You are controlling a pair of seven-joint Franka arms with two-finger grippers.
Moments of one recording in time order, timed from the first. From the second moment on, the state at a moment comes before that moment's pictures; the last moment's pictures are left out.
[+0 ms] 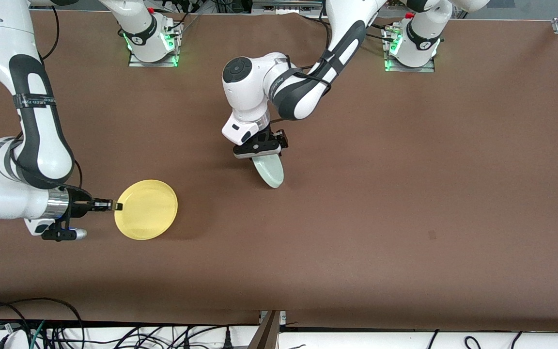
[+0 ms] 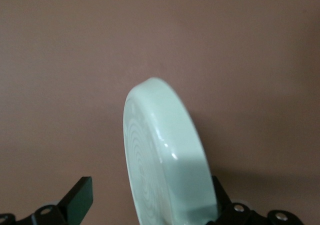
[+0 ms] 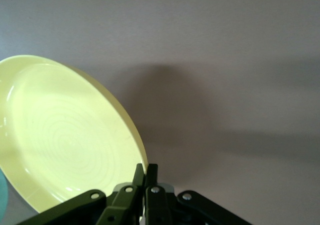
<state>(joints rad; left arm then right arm) -0.88 0.81 -0.04 -1.24 0.25 2.05 -1.13 -0.08 0.67 0.05 -1.43 0.33 1.93 -0.15</state>
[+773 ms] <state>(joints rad) -0.87 0.85 -0.04 -1.27 0.06 2.31 -1.03 -0.09 0.67 0.05 -1.43 0.24 1.91 -0.15</state>
